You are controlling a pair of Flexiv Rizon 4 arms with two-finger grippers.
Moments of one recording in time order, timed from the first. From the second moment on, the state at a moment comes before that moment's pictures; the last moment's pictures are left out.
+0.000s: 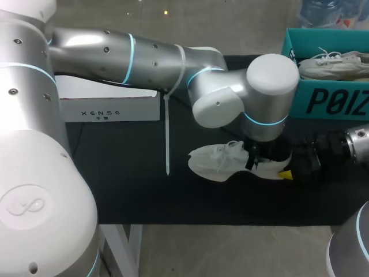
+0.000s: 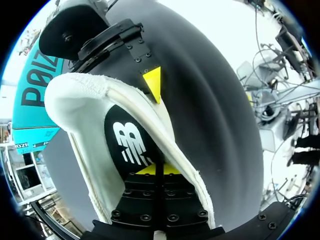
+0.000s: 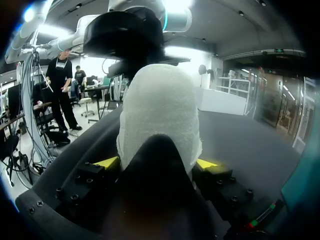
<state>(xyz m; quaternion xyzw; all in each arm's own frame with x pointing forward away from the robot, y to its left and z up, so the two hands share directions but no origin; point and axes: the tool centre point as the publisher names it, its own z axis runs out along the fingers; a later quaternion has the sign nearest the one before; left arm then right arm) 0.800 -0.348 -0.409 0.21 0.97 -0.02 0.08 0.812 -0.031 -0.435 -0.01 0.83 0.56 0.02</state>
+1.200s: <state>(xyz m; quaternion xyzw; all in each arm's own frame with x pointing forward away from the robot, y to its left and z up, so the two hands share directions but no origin) 0.814 -0.342 -0.331 0.19 0.97 -0.07 0.12 0.812 -0.031 -0.435 -0.01 0.83 0.56 0.02</state>
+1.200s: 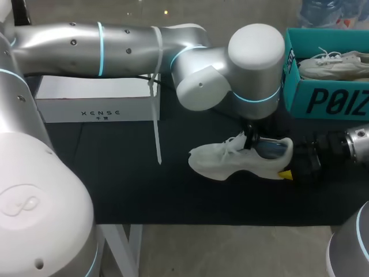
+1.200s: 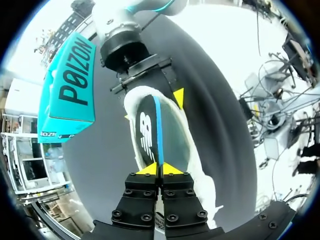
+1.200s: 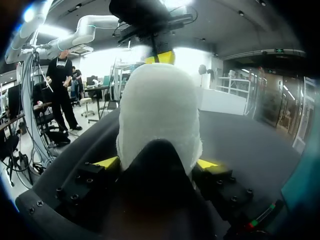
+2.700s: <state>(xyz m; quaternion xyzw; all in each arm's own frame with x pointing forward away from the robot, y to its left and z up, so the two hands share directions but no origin) 0.733 -0.453 -0.221 0.20 0.92 -0.30 0.12 0.812 -0.031 -0.434 -0.01 0.83 0.56 0.02</state>
